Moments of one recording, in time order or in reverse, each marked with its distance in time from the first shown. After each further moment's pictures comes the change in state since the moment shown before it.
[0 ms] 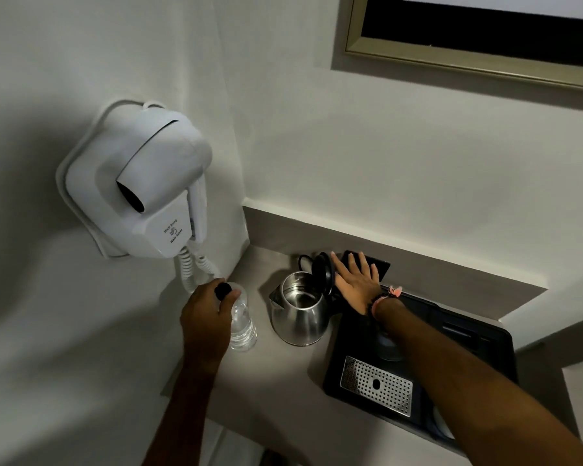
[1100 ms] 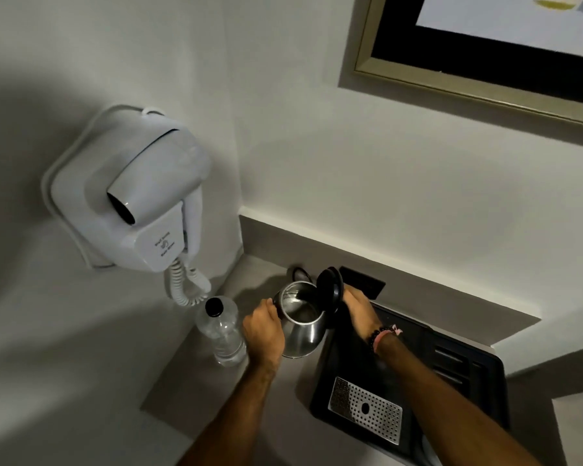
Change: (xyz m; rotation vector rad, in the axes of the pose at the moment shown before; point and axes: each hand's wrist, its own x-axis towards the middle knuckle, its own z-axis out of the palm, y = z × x) left_hand -0.017 0.054 0.112 -0.012 -0.137 -0.350; right_hand -0.029 -0.014 -0.011 1.003 0.147 -0.048
